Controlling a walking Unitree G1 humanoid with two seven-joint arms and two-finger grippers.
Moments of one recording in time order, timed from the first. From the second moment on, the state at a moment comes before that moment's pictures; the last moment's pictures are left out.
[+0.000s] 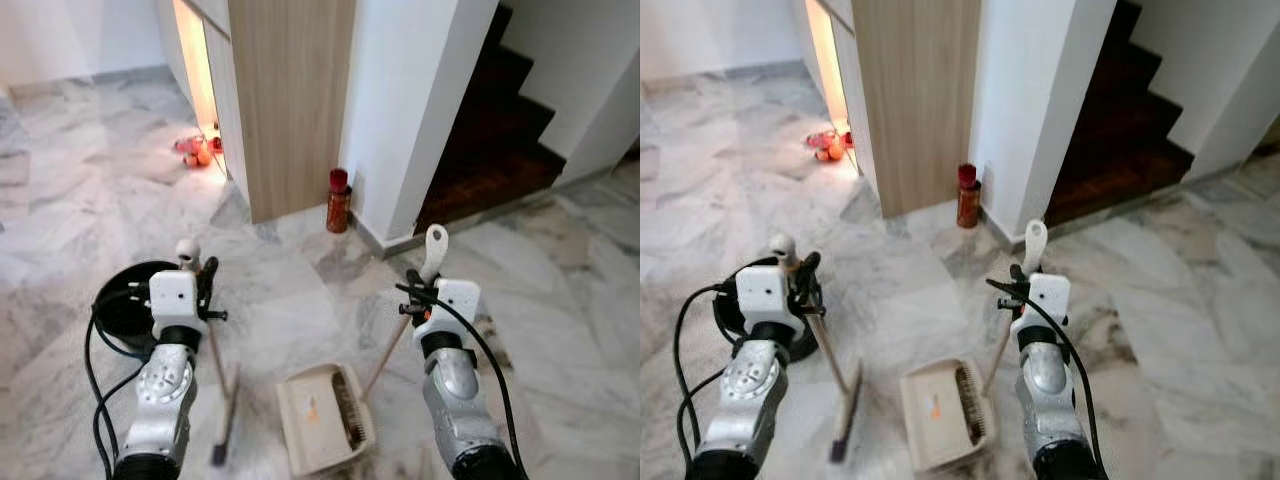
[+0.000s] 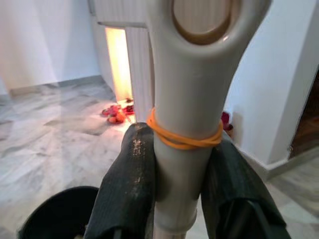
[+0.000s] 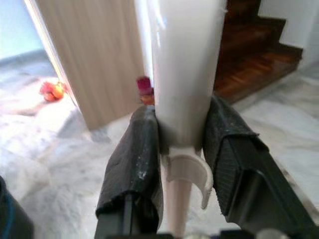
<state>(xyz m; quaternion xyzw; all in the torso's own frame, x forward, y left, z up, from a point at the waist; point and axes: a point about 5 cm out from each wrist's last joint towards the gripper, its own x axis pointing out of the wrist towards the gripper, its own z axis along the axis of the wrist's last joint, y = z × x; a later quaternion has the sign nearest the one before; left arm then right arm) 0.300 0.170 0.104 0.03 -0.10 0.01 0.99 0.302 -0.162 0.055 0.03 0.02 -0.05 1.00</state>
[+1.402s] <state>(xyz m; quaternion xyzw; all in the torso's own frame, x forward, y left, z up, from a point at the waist) 0.300 0.177 0.104 0.03 -0.09 0.02 1.00 0.305 -0.150 0.058 0.05 0.02 -0.04 1.00</state>
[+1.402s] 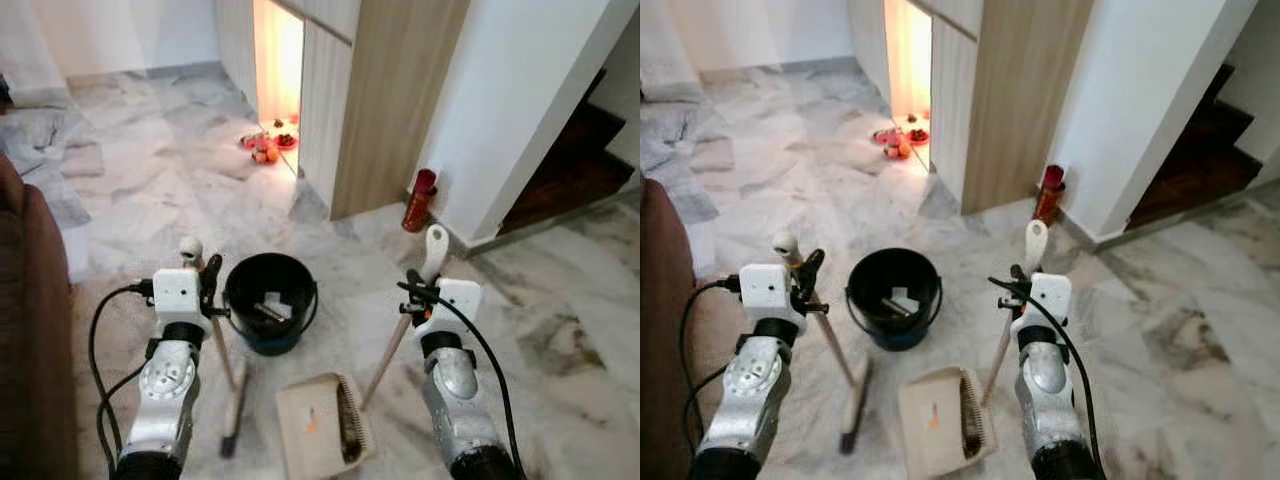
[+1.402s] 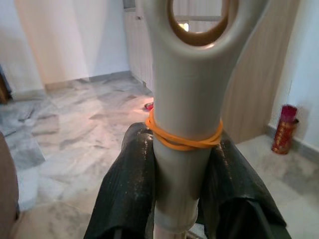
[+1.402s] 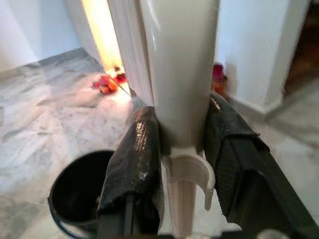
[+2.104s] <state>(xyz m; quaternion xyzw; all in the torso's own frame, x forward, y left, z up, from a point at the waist) 0.298 0.172 0.101 0.01 -0.09 0.00 1.00 0.308 -0.141 0.062 0.06 0.01 -0.03 1.00</state>
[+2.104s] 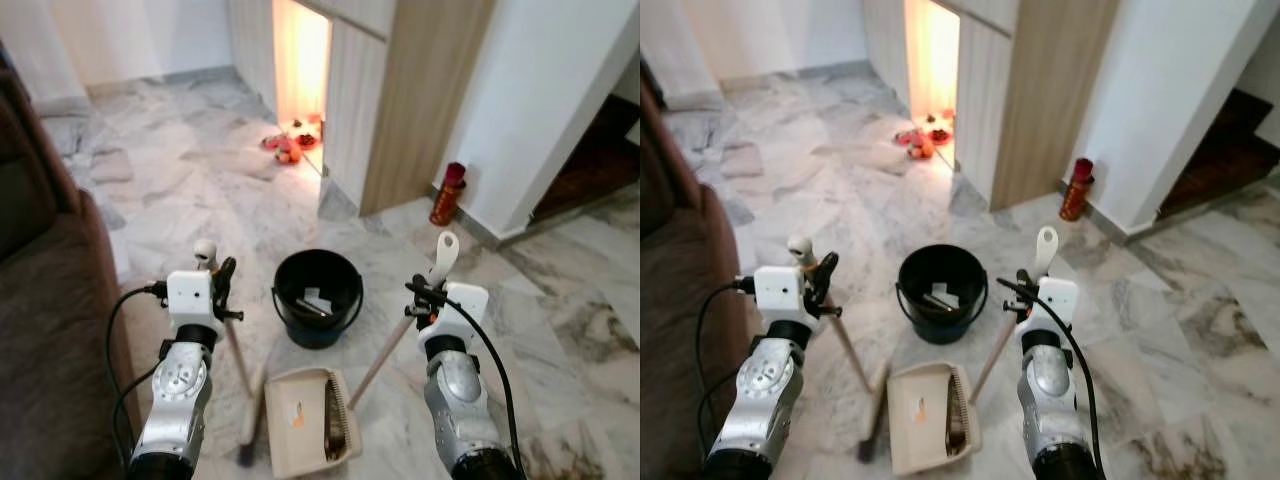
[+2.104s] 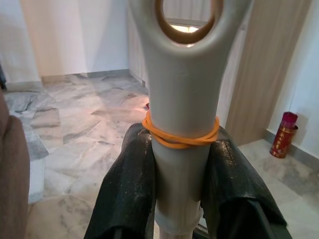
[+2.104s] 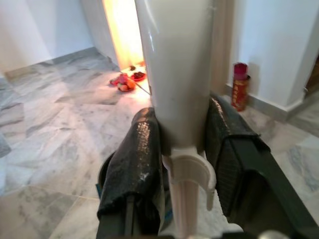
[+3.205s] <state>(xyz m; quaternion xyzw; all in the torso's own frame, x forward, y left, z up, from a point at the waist) 0.300 0.167 0.103 0.02 -0.09 0.00 1.00 0.308 -0.150 0.062 0.06 0.01 -0.04 1.00</state>
